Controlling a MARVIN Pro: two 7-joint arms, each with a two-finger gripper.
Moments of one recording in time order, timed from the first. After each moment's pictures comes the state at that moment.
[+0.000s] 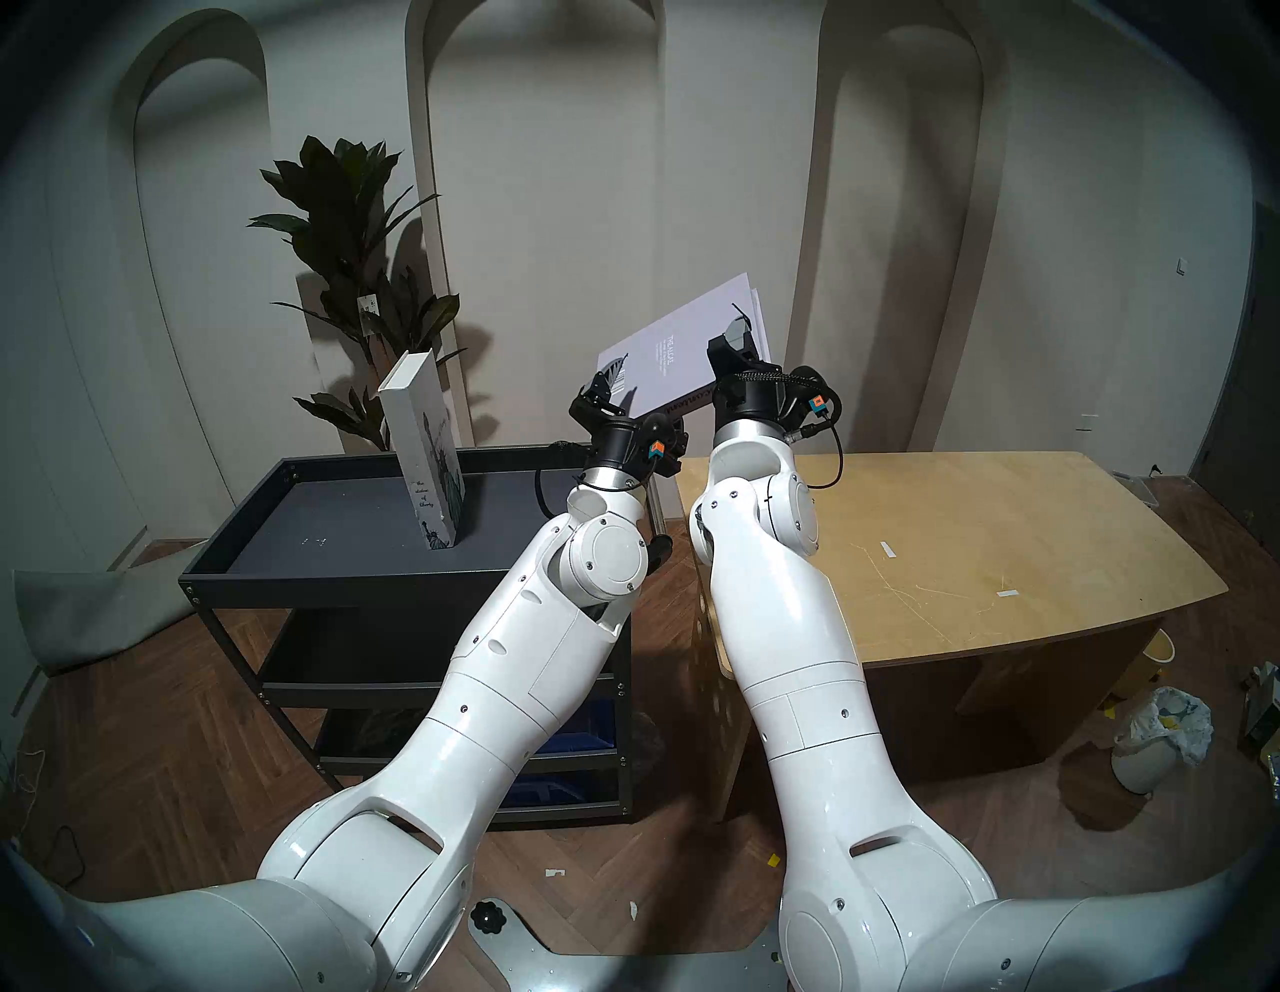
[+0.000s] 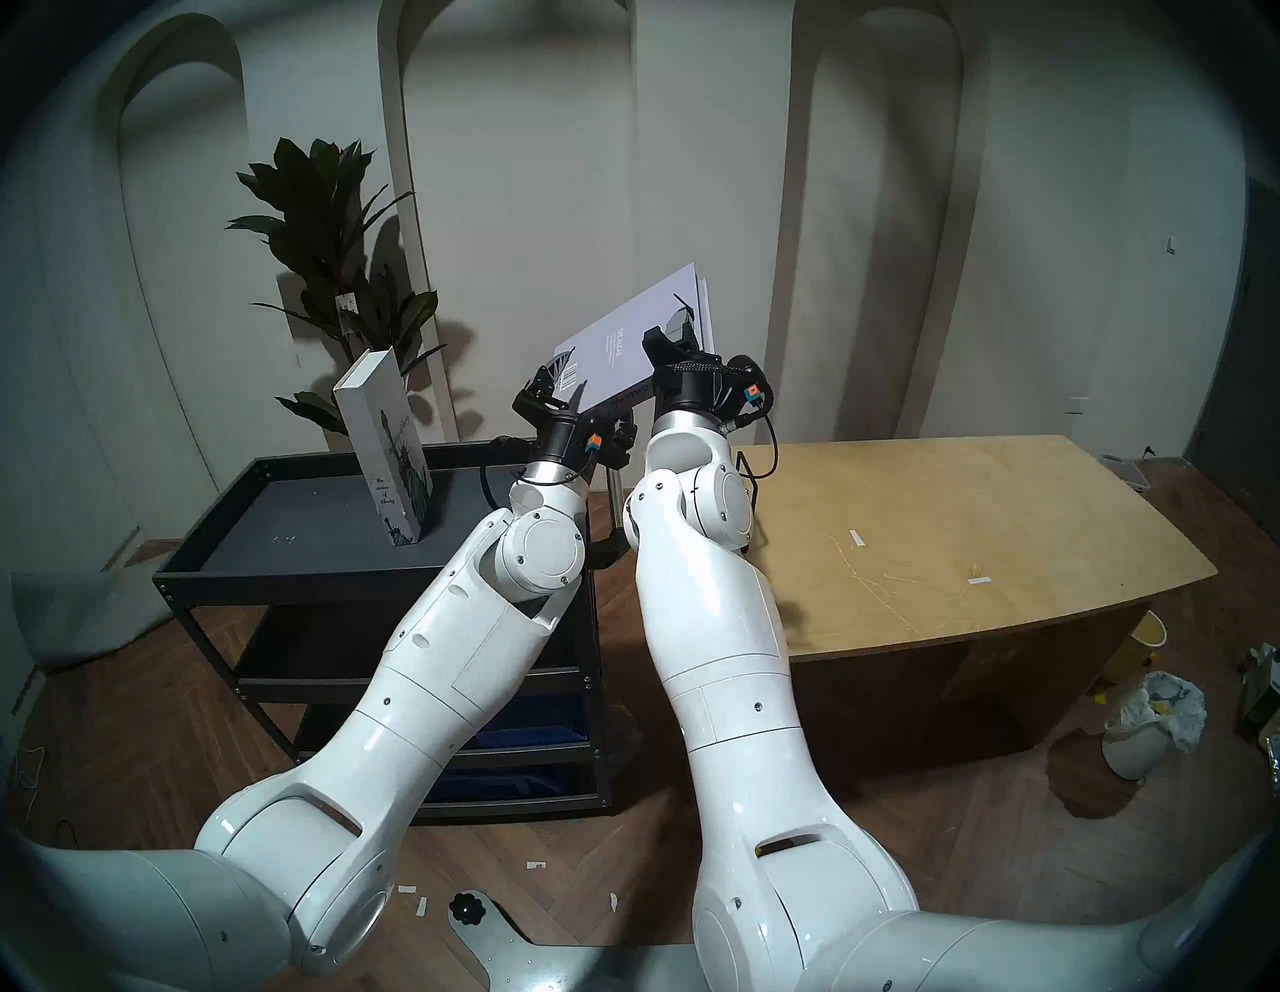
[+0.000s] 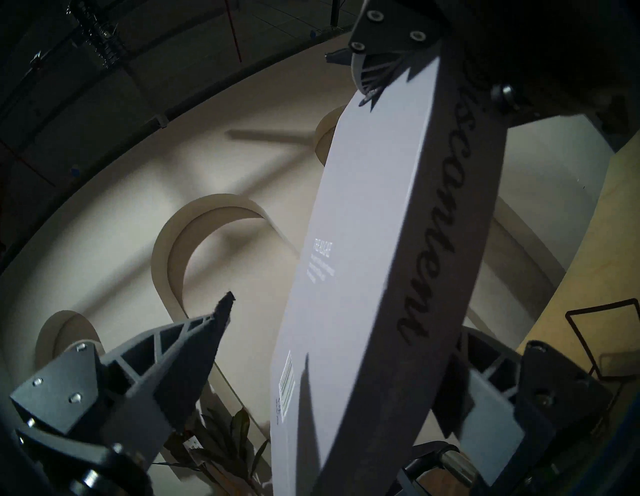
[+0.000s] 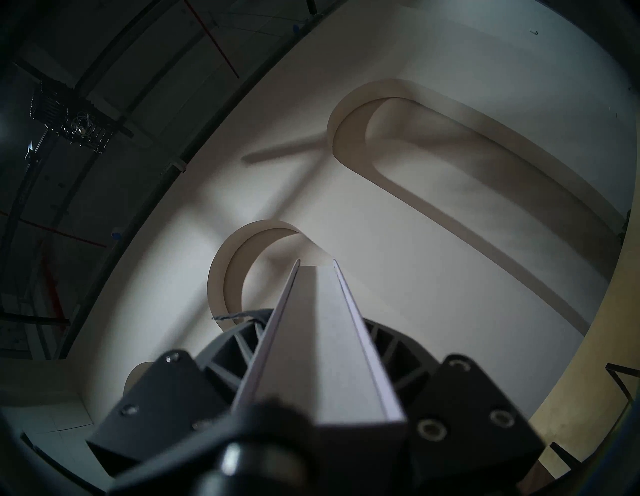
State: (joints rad) left arm 1.06 -1.53 -1.13 -1.30 0.53 -0.04 0.26; right arm -1.10 -1.82 1.46 -1.42 0.69 -0.26 -0.06
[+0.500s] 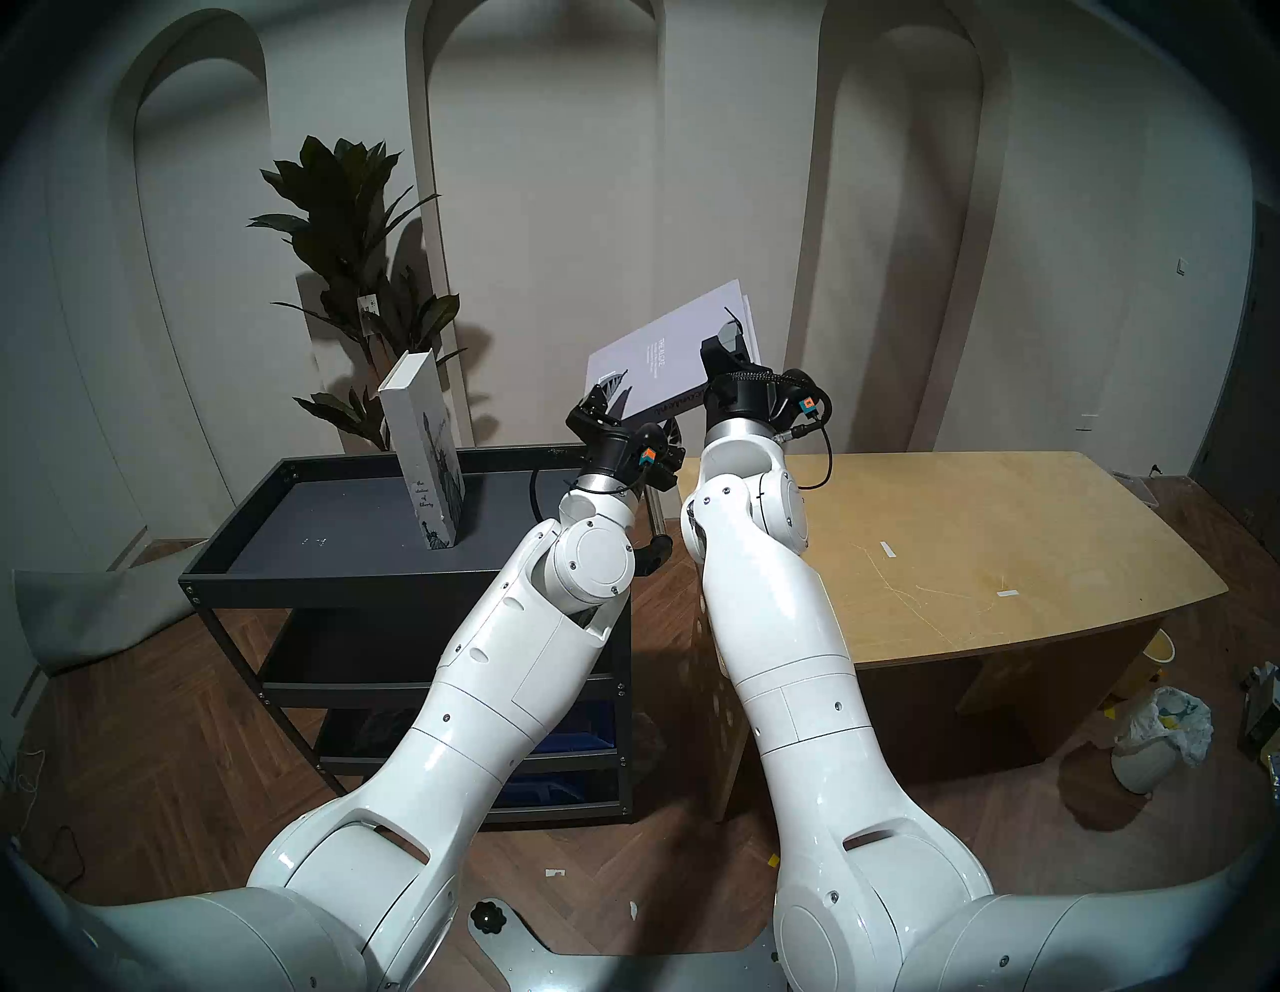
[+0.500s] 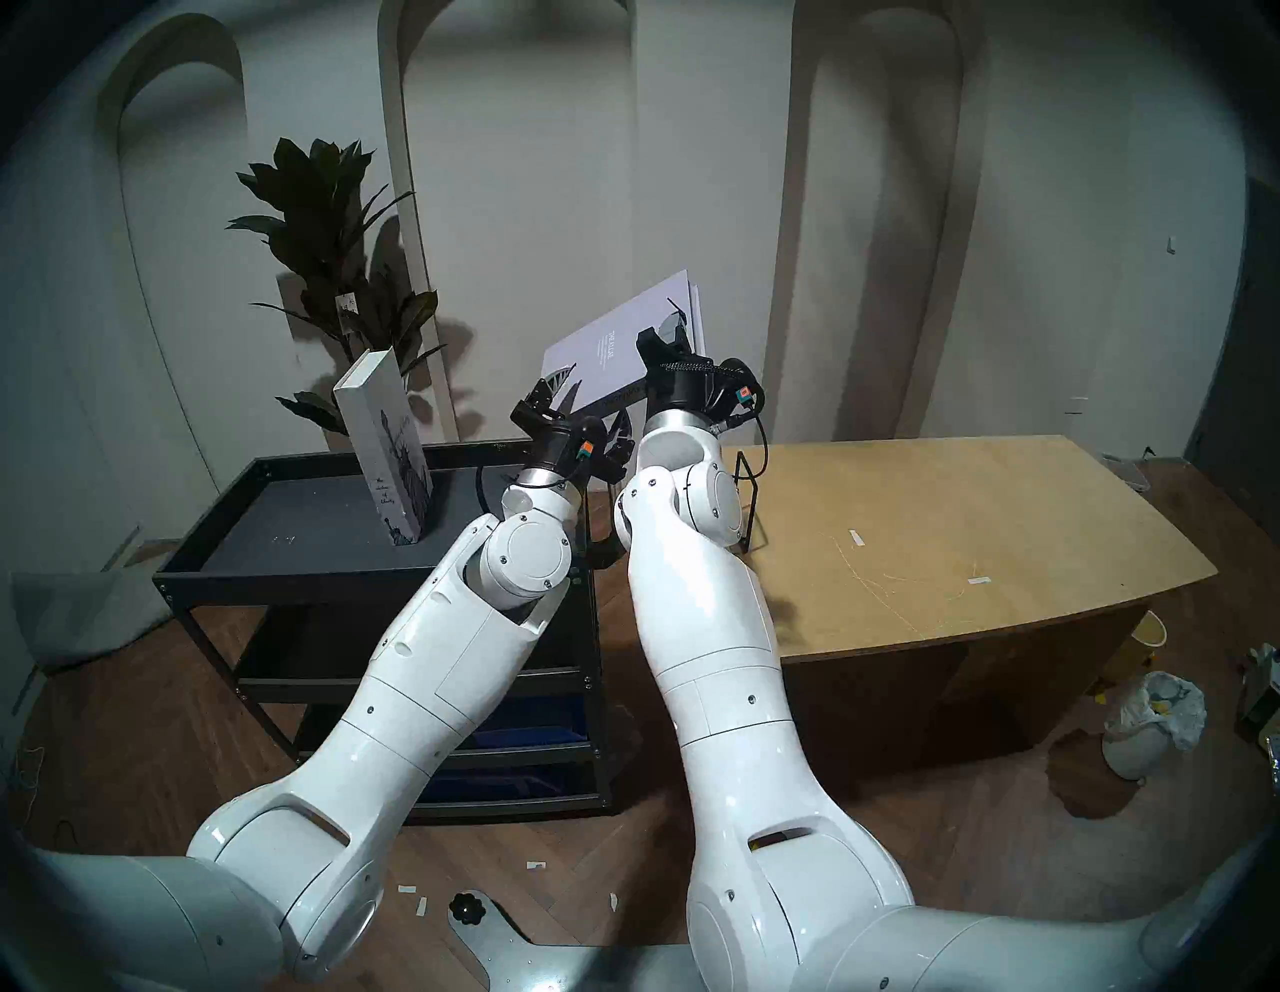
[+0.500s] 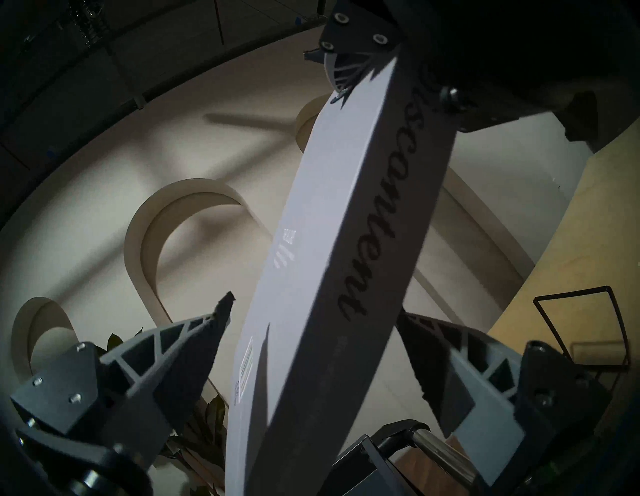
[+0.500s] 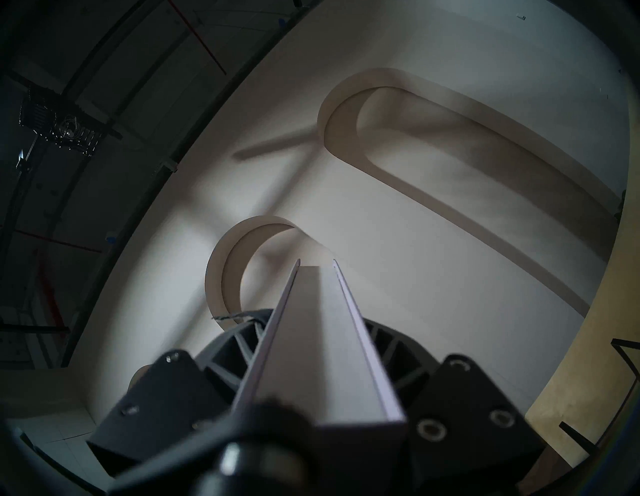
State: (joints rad) left arm 1.08 -1.50 -1.12 -1.32 0.50 -0.03 0.18; right arm -1.09 -1.82 1.45 -1.39 0.73 -0.26 -0.06
